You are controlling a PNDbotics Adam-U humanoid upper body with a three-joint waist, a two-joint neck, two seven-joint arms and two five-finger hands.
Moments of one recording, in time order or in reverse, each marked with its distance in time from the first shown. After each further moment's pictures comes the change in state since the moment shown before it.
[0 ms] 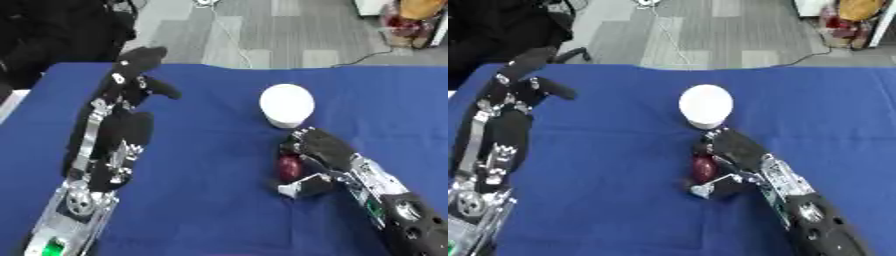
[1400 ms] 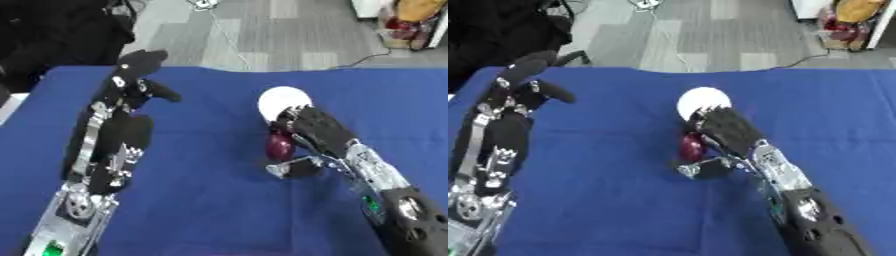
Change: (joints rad) left arm 0.000 0.000 0.000 0.000 0.002 0.002 -0.003; right arm 0.001 0.009 0.018 -0.213 -0.078 0.199 0.108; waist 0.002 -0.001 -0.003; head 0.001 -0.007
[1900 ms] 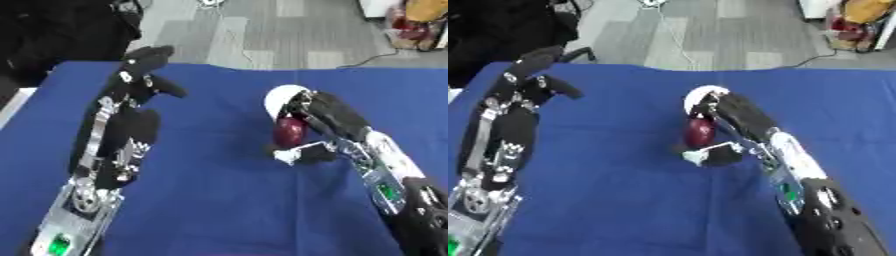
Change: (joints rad) left arm -0.001 0.000 0.000 0.000 0.000 0.001 -0.001; right arm -0.053 -0.056 -0.024 -0.023 -0.322 -0.025 0.170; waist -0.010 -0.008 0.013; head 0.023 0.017
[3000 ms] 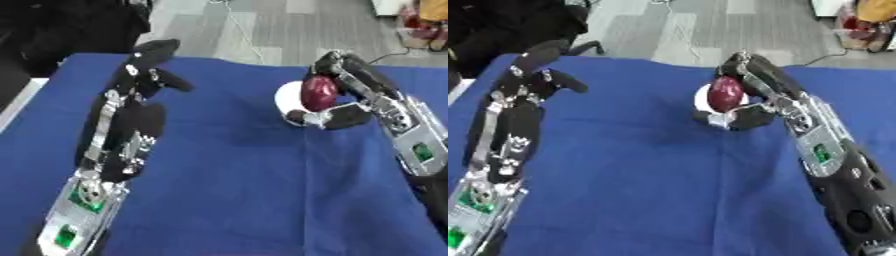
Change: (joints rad) left arm -0.008 0.000 -0.006 0.000 0.005 0.003 -0.006; right arm -0.097 -0.041 -0.074 0.065 -0.252 -0.047 0.092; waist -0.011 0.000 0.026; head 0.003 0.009
